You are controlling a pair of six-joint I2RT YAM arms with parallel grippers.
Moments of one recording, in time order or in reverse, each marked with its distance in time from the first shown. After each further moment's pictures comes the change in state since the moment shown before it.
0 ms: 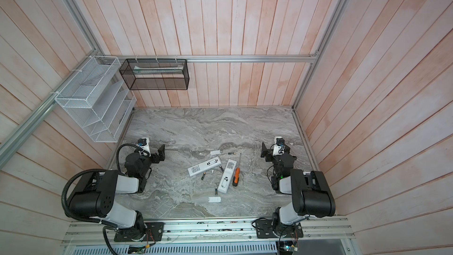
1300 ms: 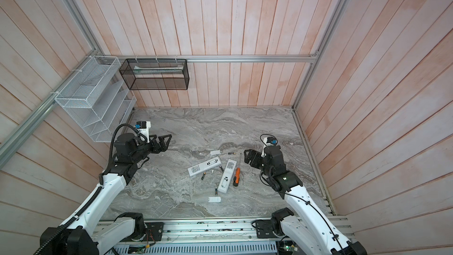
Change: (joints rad) left arm -0.114 -0.513 0.387 -1.029 0.180 -0.214; right arm 0.397 -0.660 0.390 -1.433 0.137 0.565
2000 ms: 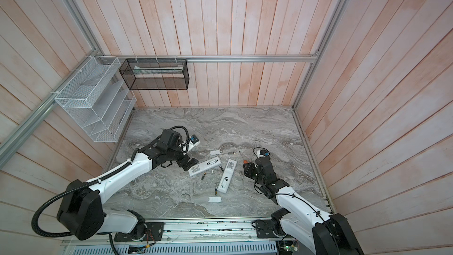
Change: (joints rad) left arm -0.415 0.317 0.283 -0.462 -0.056 0.618; right arm 0.111 0.124 -0.319 0.305 -0.082 0.261
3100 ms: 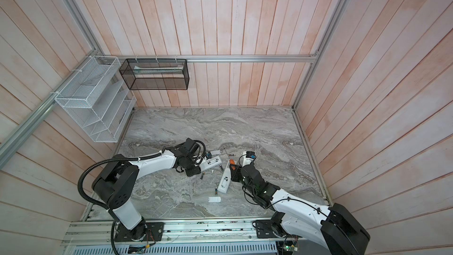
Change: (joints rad) left arm -0.158 0.389 0.053 -0.049 -0.161 0.180; right arm 0.371 -0.002 0.015 0.174 0.306 0.020
